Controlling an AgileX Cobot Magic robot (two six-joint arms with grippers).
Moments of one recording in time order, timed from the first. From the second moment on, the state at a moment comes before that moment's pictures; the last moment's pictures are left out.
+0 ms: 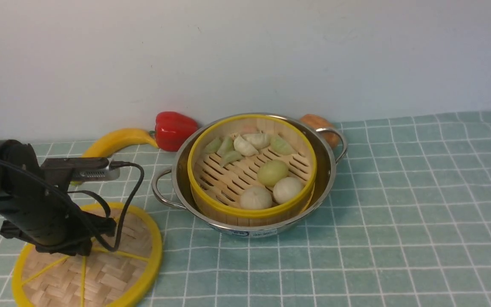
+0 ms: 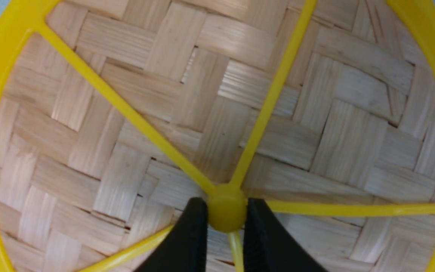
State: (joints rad) right arm 0.38 1.38 -2.13 0.00 1.23 0.13; left arm 0.03 1.67 -0.98 0.04 0.74 0.00
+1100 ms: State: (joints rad) right arm 0.38 1.18 -1.84 -0.09 1.23 0.23; left arm -0.52 2.19 -2.12 0.19 1.22 0.05
